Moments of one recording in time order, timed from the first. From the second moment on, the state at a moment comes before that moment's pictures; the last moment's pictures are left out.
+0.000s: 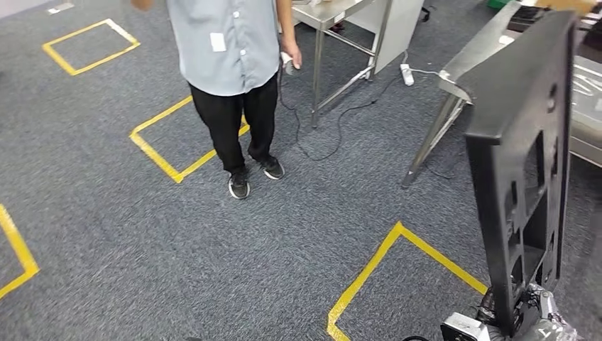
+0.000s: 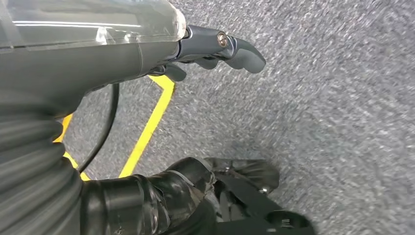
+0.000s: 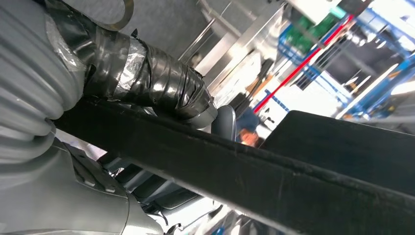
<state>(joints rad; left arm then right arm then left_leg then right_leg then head) -0.08 -0.22 0.95 -0.21 -1.03 0.22 -0.41 0.37 0.22 0.00 -2.02 0.71 -0.69 -0.60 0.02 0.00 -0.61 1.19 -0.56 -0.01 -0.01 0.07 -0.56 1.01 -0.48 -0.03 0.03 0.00</state>
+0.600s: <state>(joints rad) -0.08 -0.23 0.96 -0.21 -1.04 0.20 -0.43 0.37 0.20 0.00 -2.01 0.72 -0.69 -0.59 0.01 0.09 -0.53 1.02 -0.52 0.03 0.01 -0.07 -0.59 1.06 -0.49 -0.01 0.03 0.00</state>
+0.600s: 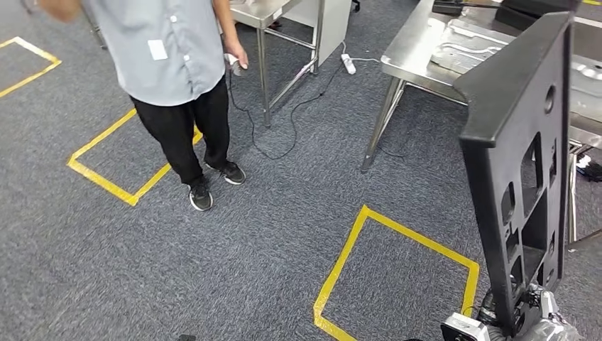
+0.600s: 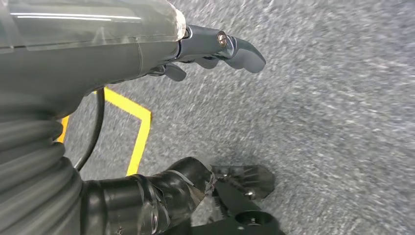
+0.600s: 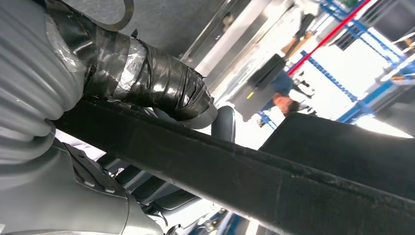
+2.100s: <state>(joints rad) -0.08 -0.22 0.96 -0.21 -1.05 0.18 -0.46 0.36 0.18 0.03 -1.99 0.73 -0.69 -0.57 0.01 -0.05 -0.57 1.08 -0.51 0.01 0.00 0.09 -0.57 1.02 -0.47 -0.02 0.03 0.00</state>
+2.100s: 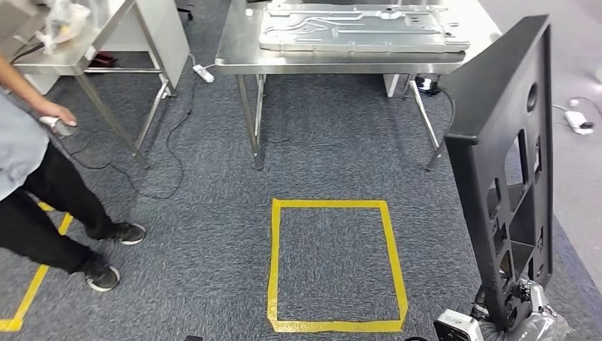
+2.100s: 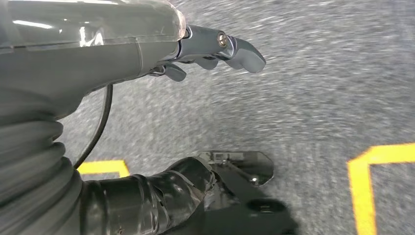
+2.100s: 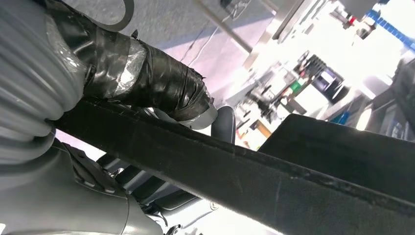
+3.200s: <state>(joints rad) -0.08 -0.21 0.96 -0.21 -1.07 0.13 -0.48 0.33 0.15 0.07 -1.95 0.83 -0.69 -0.57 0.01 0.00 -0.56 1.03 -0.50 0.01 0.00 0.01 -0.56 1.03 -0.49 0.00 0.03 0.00</state>
